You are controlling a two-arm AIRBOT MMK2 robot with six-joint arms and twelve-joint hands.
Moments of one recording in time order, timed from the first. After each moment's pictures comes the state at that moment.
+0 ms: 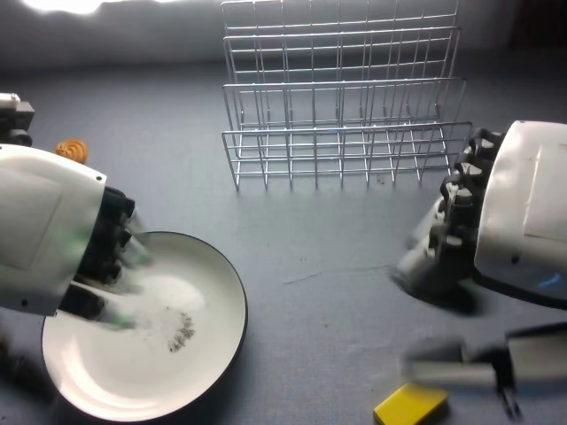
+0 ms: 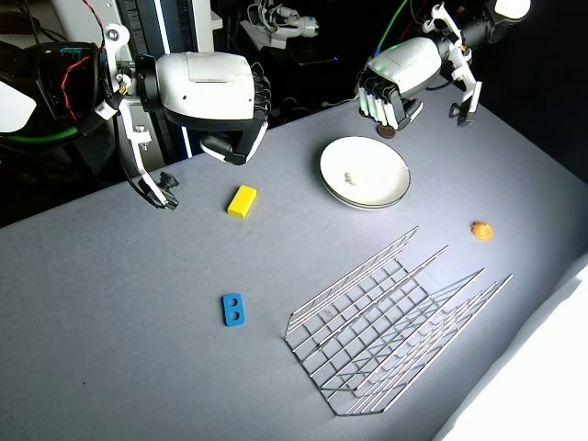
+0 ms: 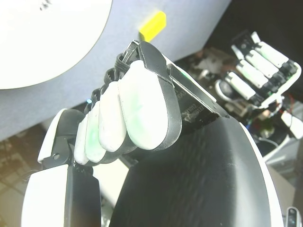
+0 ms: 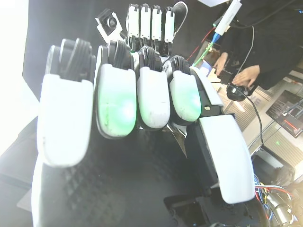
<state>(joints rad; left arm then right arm) 0.39 -0.68 1.32 1.60 -1.36 0.23 -0.63 -0.74 0.66 -0.36 0.84 -0.92</state>
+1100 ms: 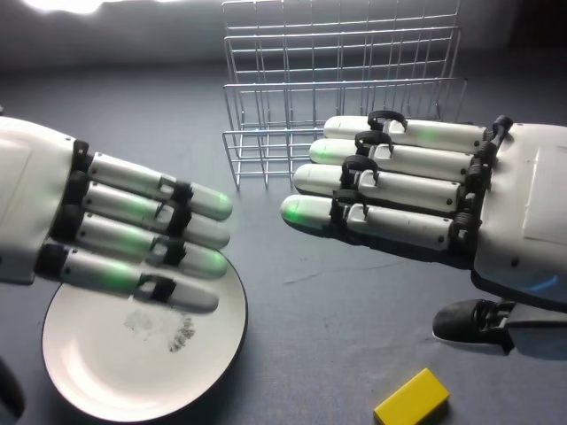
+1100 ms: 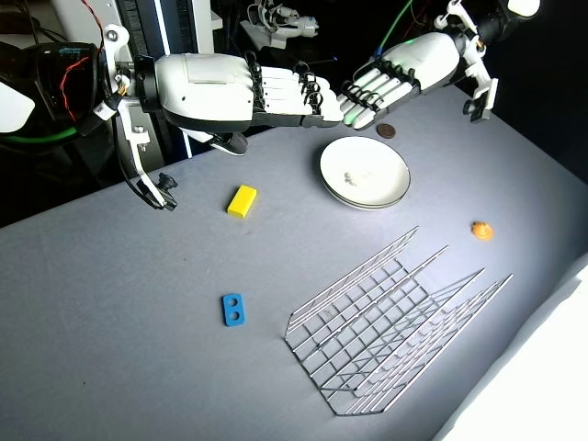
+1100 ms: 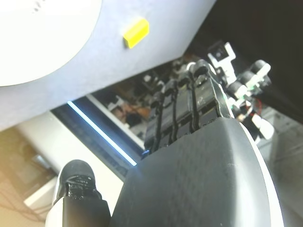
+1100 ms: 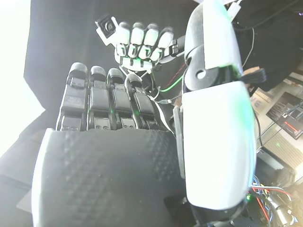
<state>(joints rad) 0.41 -0.67 1.35 1.51 -1.39 0.13 -0.63 -0.74 0.66 -0.36 0.83 -0.92</state>
